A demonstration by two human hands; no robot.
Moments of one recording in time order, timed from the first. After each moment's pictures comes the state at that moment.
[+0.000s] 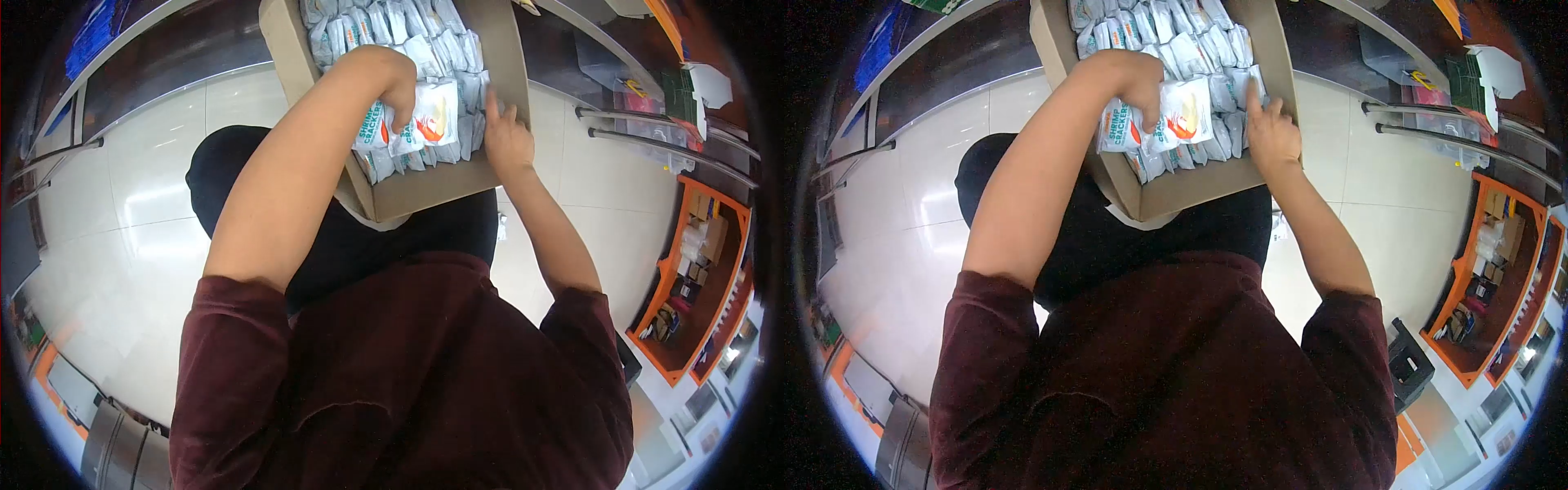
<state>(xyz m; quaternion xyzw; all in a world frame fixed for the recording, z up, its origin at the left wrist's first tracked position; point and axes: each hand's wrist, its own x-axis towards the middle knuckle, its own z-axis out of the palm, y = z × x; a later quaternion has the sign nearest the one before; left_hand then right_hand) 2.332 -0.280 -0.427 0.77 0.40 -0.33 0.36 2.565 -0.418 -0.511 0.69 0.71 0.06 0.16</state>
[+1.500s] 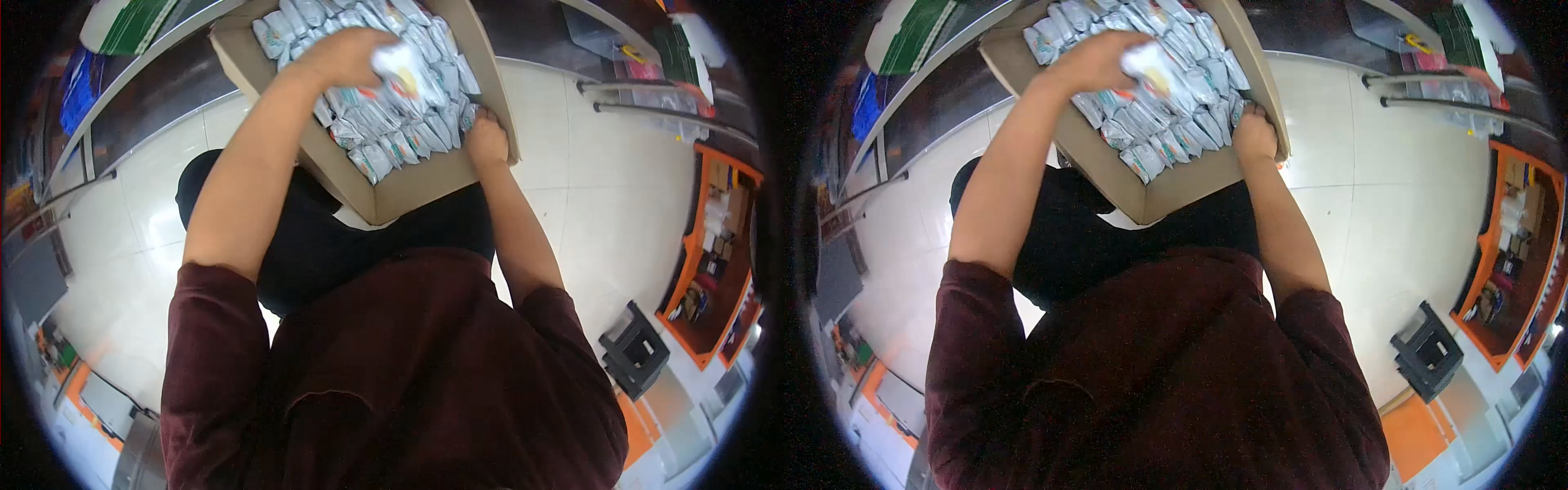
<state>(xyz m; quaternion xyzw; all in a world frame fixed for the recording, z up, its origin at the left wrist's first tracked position) 2.317 -0.255 -0.475 0.90 0.33 0.04 0.28 2.583 -0.446 -0.605 0.80 0.59 -0.10 0.03</state>
